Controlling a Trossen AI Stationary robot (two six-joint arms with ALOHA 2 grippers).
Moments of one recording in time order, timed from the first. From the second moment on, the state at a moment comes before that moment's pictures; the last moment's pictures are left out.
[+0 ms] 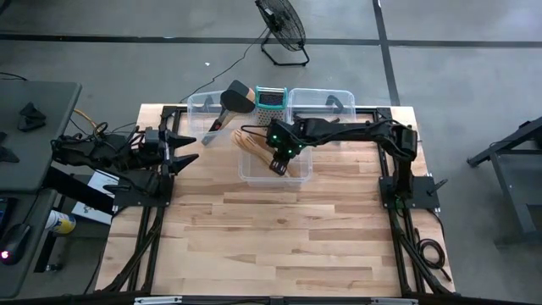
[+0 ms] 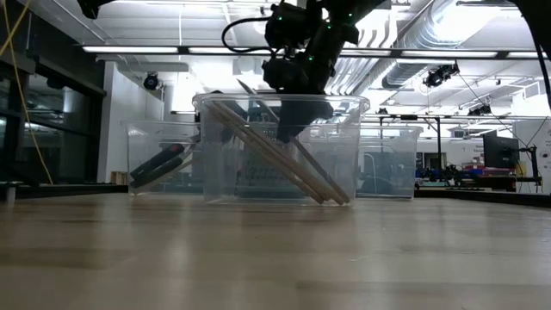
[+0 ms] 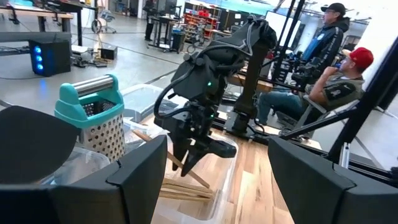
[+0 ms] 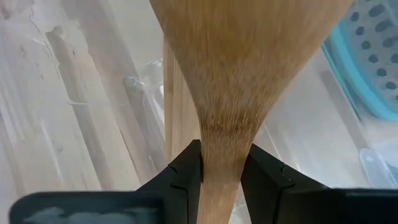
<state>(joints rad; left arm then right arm) -0.29 0.37 0.74 -0.37 -0.57 -0.24 -0.24 1.92 1.56 -0.72 -0.05 0.23</state>
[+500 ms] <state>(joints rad) -0.29 0.37 0.74 -0.37 -0.56 -0.29 -0.24 1.92 1.56 -0.75 -0.08 0.25</state>
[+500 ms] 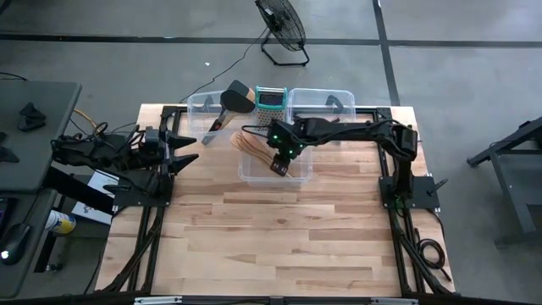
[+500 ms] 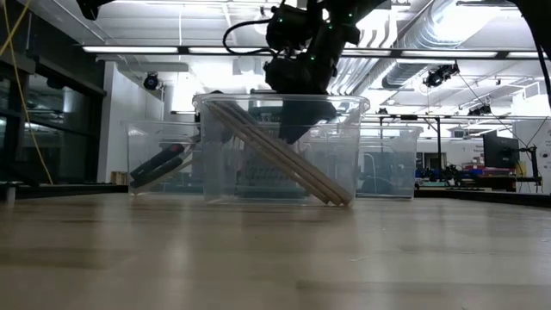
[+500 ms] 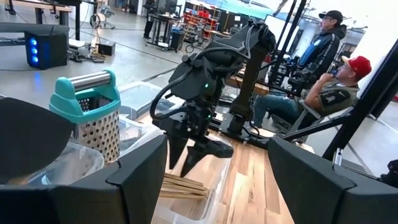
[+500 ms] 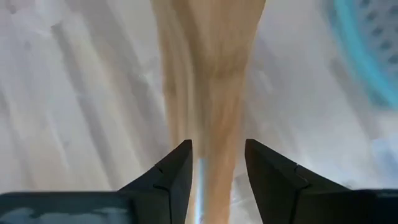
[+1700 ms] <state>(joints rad) -0.29 0.38 0.74 -0.50 -0.57 -0.29 0.05 1.26 0.84 -0.14 0.09 0.59</state>
